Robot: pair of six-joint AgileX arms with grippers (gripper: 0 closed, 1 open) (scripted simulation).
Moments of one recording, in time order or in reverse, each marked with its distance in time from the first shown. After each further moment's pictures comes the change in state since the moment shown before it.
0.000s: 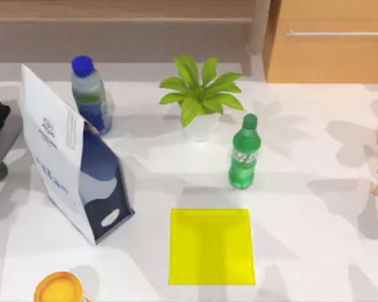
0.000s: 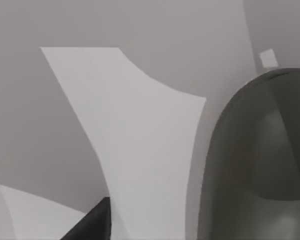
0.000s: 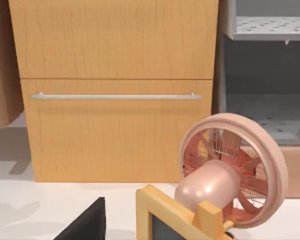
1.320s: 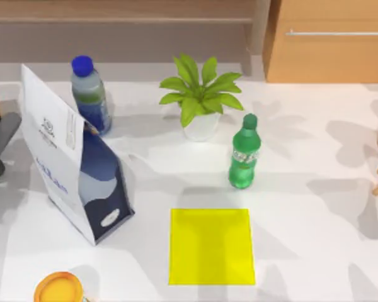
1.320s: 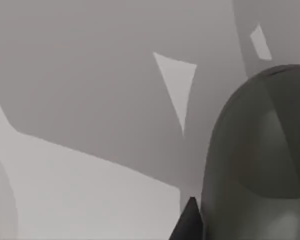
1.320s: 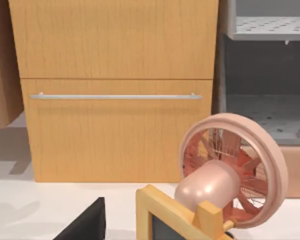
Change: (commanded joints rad) left arm -0.003 -0.053 0.040 -0.078 -0.018 -0.011; right arm 0.000 0.000 0.000 0.000 0.000 0.000
